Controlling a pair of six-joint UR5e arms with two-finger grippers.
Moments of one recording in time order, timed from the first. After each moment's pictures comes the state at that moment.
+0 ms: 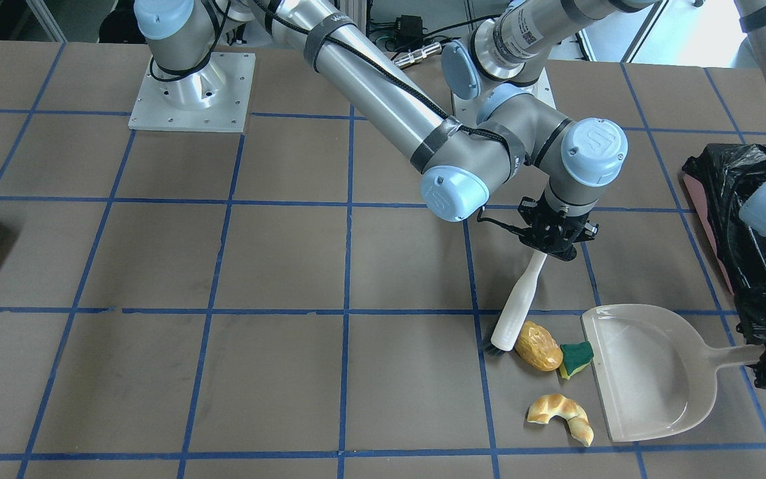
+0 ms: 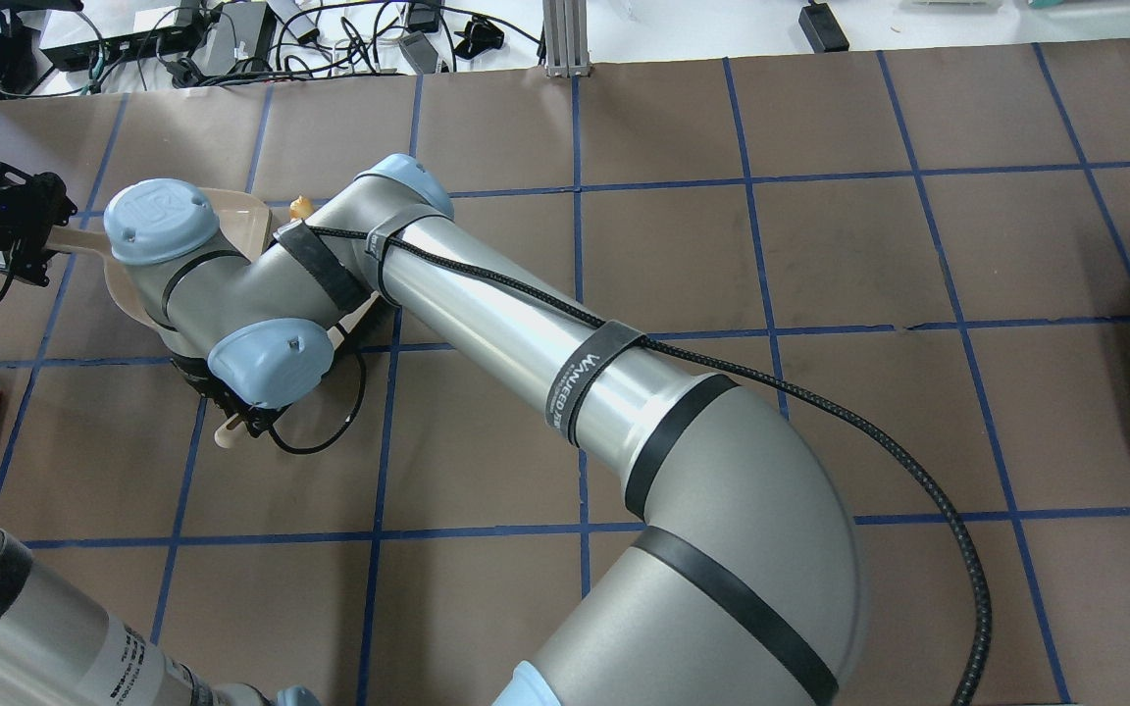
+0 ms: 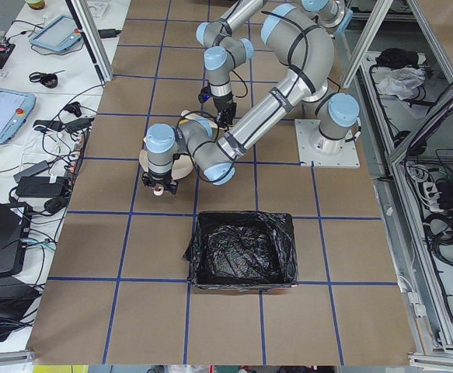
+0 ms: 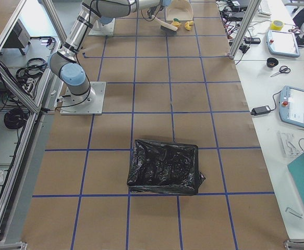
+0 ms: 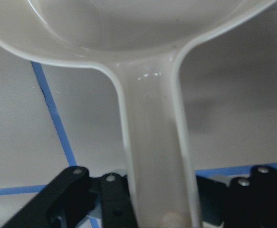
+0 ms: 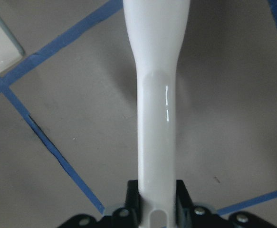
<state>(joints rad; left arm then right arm) -0.97 -2.16 -1.51 -0.86 1.50 2.39 2.37 -0.63 0.84 -1.83 -1.28 1.26</state>
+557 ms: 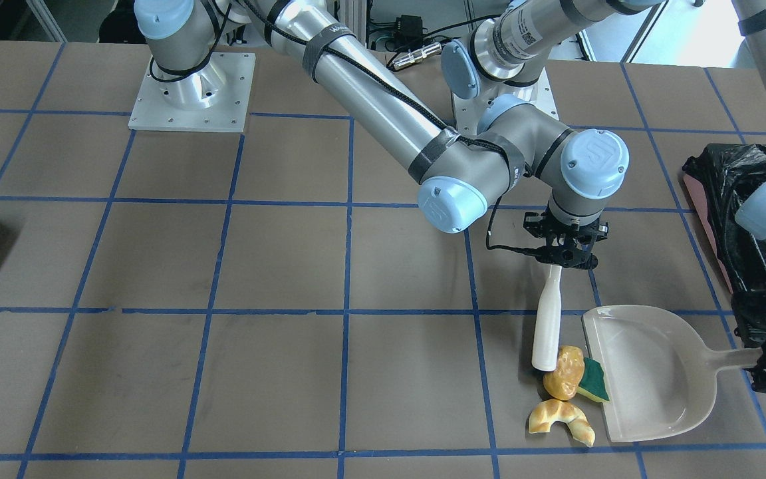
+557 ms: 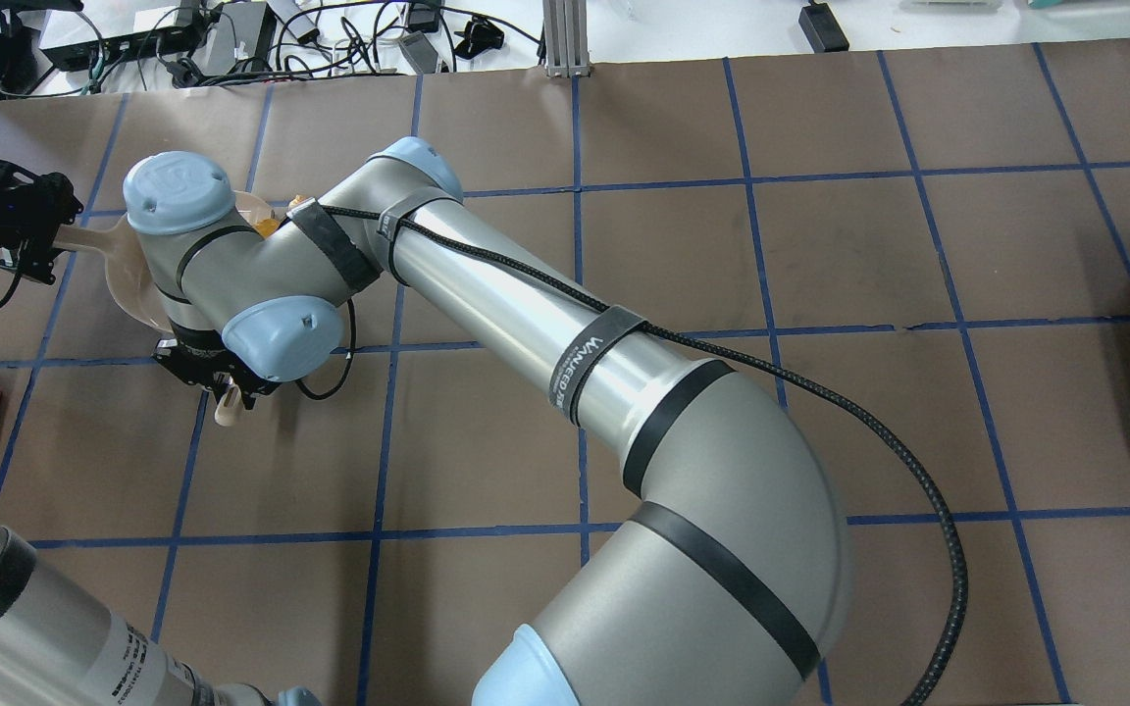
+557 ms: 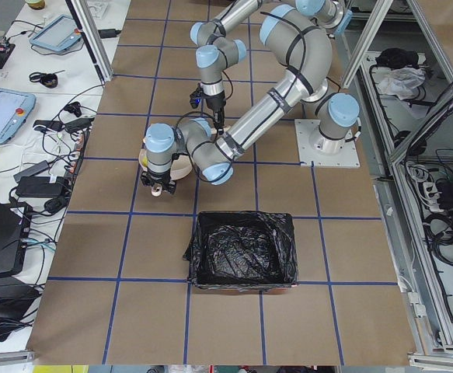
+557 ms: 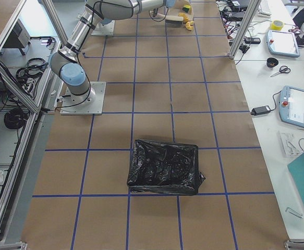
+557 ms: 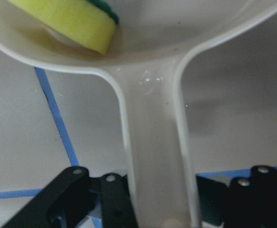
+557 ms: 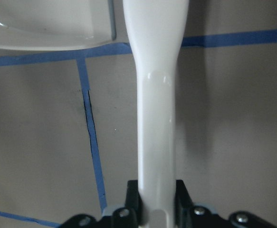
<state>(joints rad) -0.97 -2.17 -1.51 -0.85 1.50 2.39 2.35 -0.60 0.80 -1.87 -1.25 0.79</state>
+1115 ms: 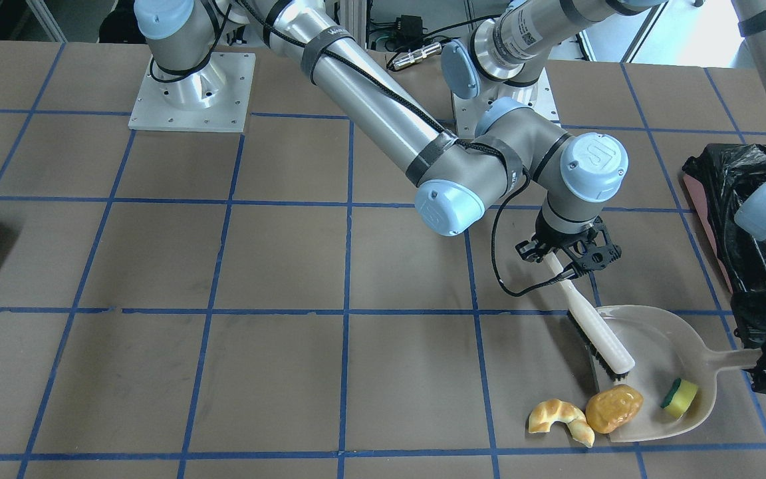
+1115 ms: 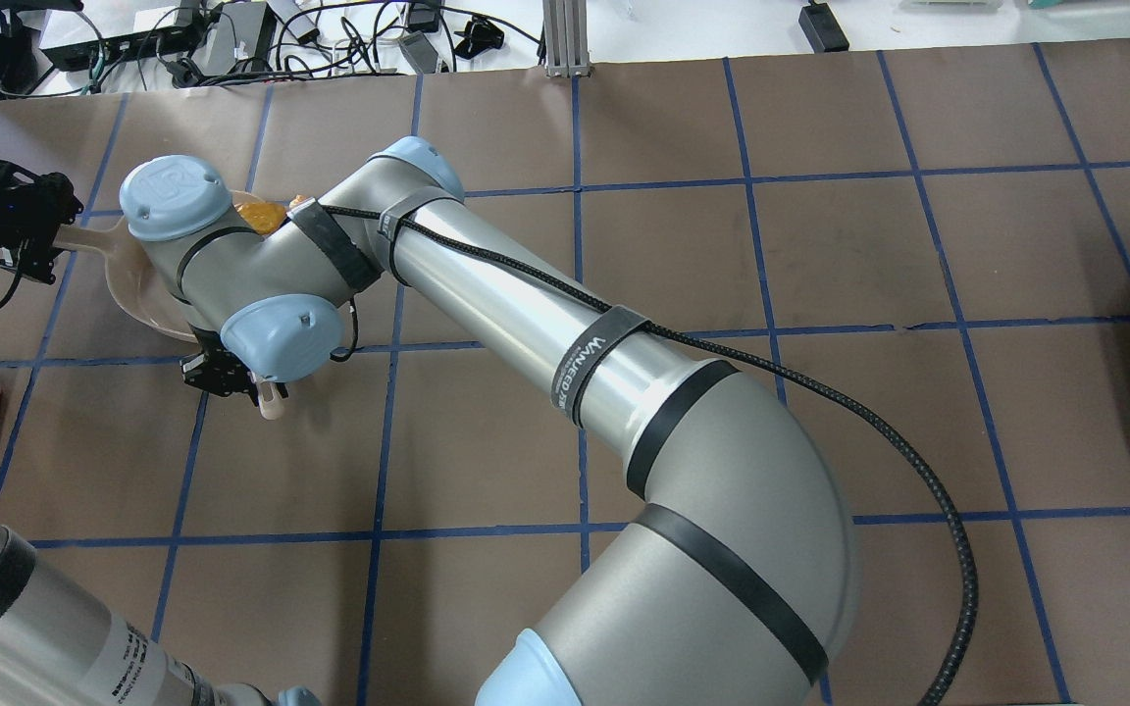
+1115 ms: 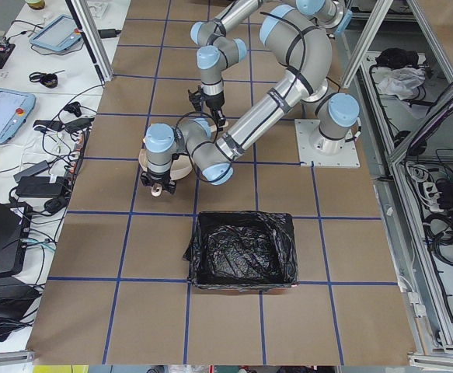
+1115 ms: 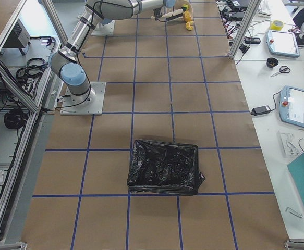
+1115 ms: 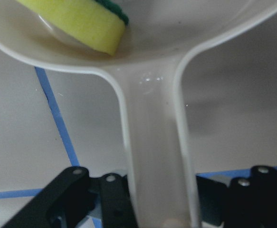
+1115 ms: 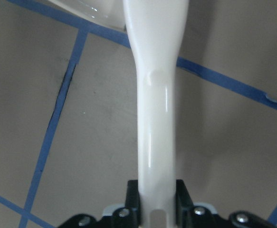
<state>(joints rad) -0.97 -2.17 -1.51 -0.85 1.50 2.39 2.35 -0.63 0.82 -1.80 -1.36 0.40</state>
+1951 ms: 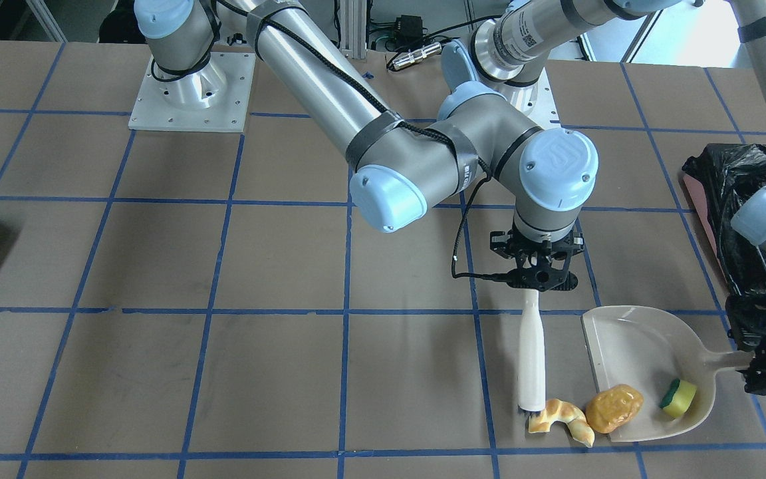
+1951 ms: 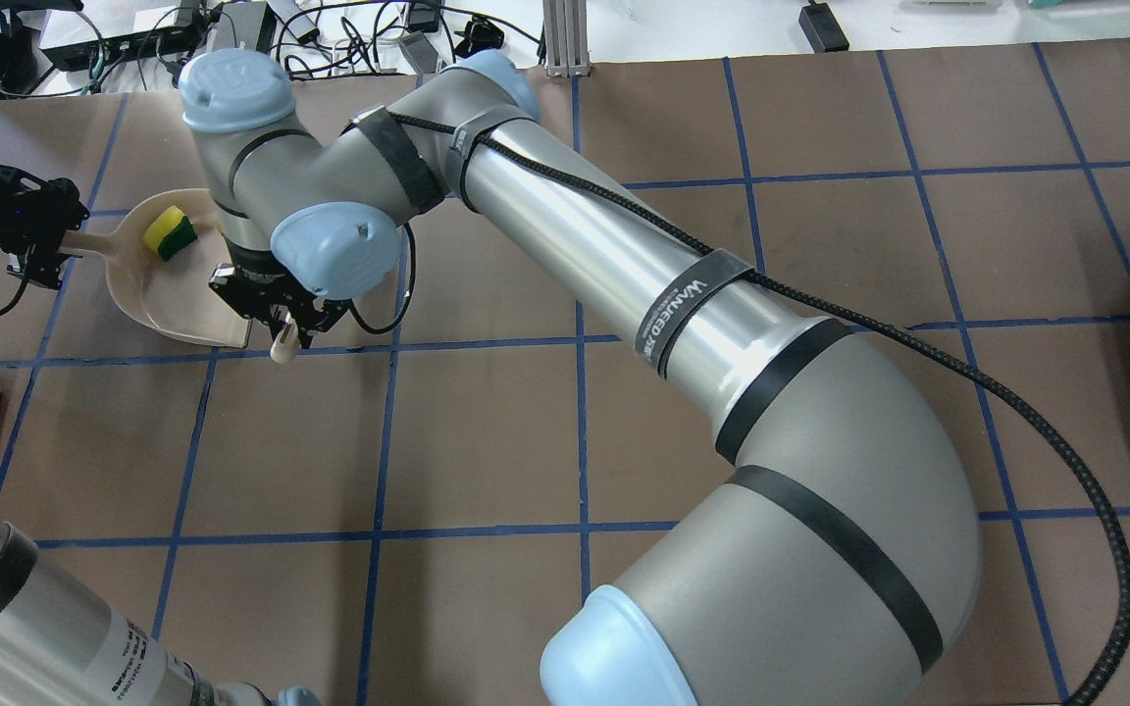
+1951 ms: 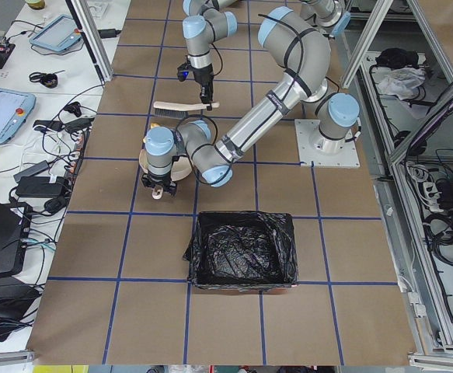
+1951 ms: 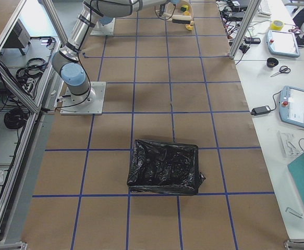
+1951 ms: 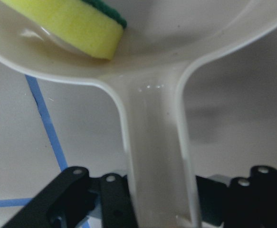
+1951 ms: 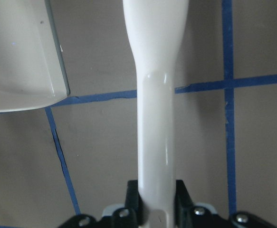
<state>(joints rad) -0.97 -2.19 -1.51 -0.85 1.50 2.38 2.23 -0.72 0.86 -1.76 -1.27 0.82</state>
